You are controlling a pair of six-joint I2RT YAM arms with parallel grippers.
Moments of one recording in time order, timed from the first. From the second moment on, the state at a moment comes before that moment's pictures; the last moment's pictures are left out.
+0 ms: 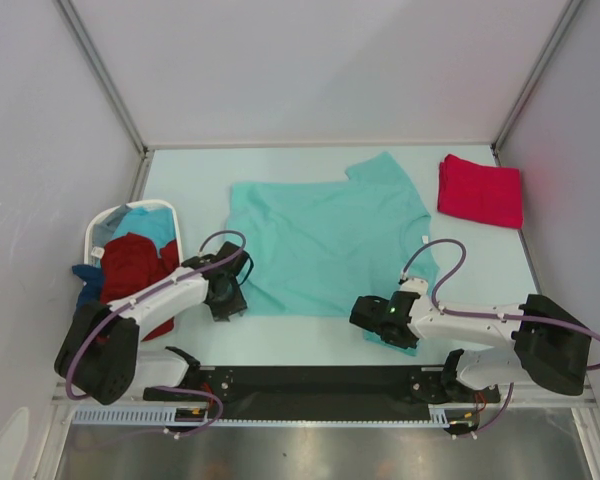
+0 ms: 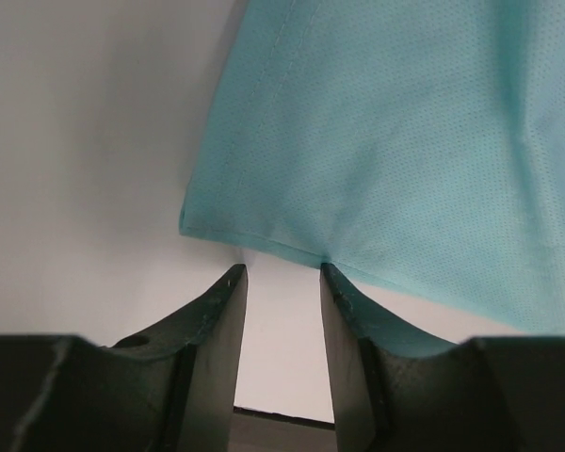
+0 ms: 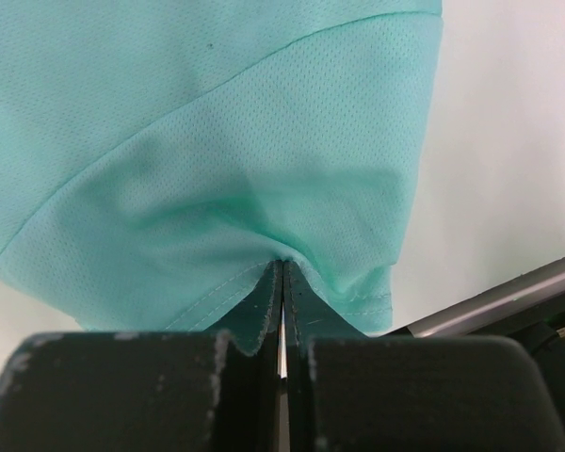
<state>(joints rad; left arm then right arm) -0.49 1.28 0.64 -0.75 -0.17 -0.89 1.10 1.29 0.64 -0.97 0.52 1.44</state>
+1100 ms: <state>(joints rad) -0.49 1.34 0.67 -0.72 -0.17 -0.85 1.08 1.32 0.64 -0.94 0.51 1.41</state>
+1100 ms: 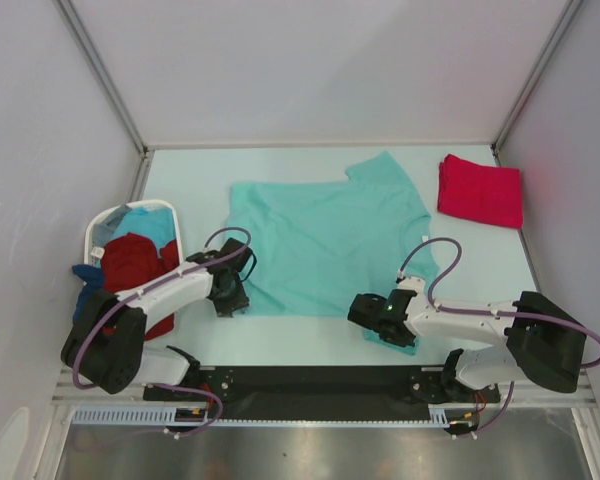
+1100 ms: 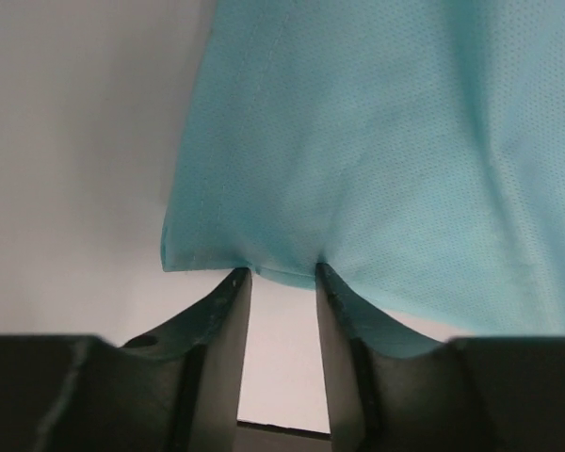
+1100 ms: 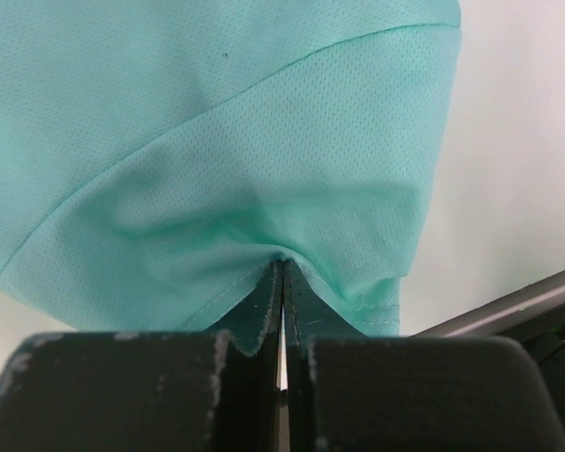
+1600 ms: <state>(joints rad) -0.49 1.33 0.67 -0.68 -0.13 -0.84 1.07 1.32 0.65 -0.94 0.52 1.41</state>
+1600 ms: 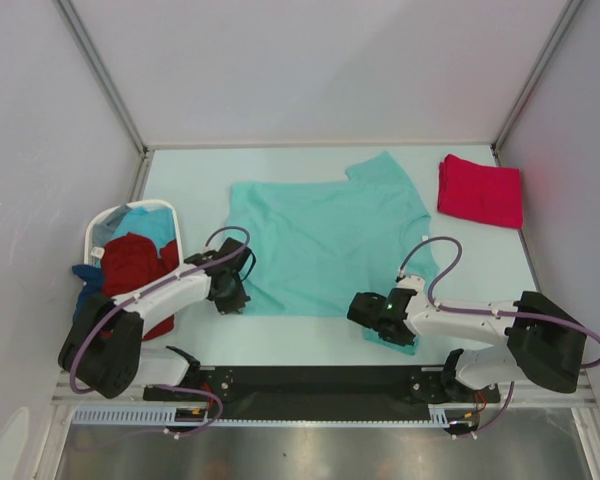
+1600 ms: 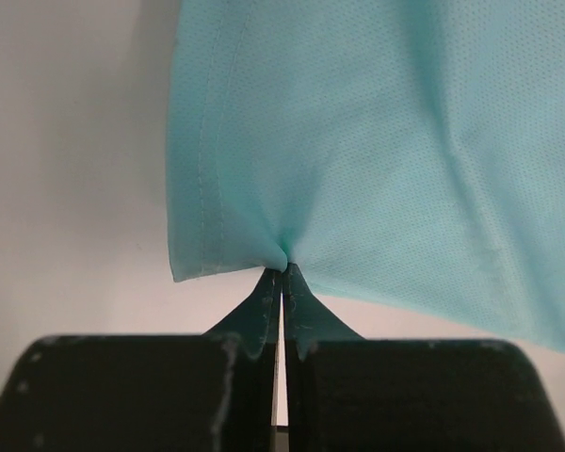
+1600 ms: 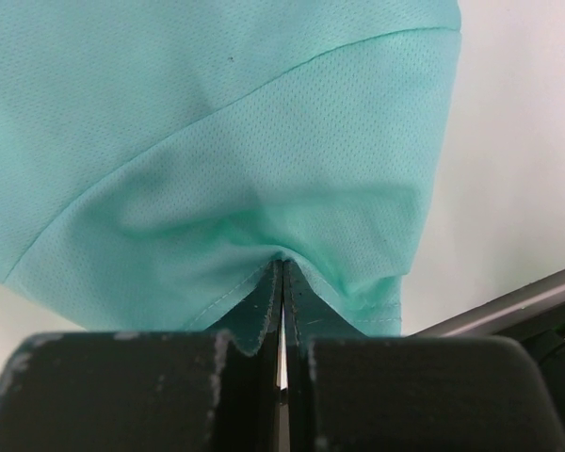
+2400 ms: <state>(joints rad) -0.49 1.17 0.79 -0.83 -0.22 -0.83 1.02 1.29 0.81 -1.04 0.63 1.35</state>
